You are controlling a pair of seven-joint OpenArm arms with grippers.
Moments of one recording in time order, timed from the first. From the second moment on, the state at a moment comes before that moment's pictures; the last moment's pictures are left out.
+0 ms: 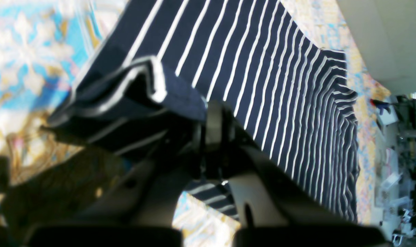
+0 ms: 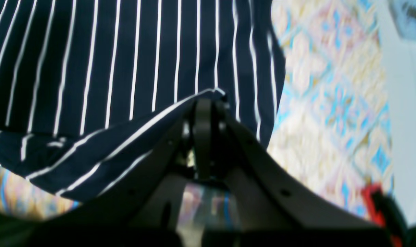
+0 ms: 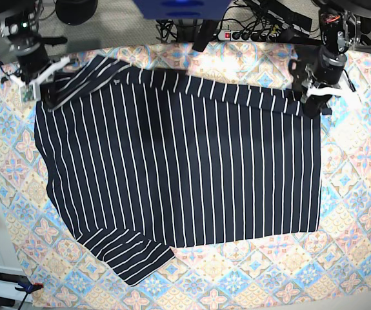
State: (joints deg) left arm 35.6 -18.0 -15.1 104.5 -64.2 0.3 17.9; right arm -40.1 16.3 22.3 109.1 13.1 18.7 -17.5
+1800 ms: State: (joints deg) left arm 30.0 -17.2 -15.4 91.3 -70.6 0.1 17.3; right arm -27.8 15.8 16.7 103.6 7.1 18.7 -28.3
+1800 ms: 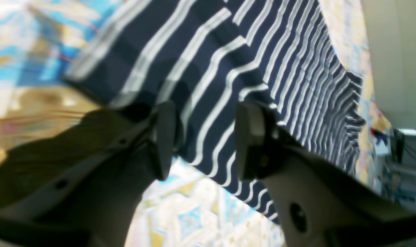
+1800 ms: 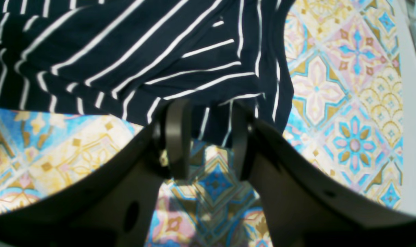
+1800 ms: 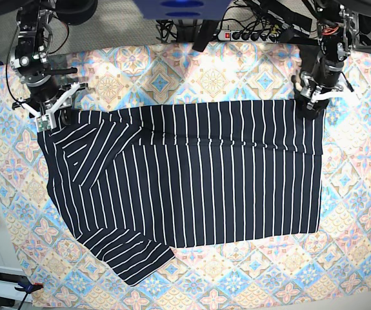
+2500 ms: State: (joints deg) left arm 32.0 -14.9 -15.2 88.2 -73.6 0.2 17.5; right arm -28.8 14.5 16.4 103.6 7.1 18.7 -28.3
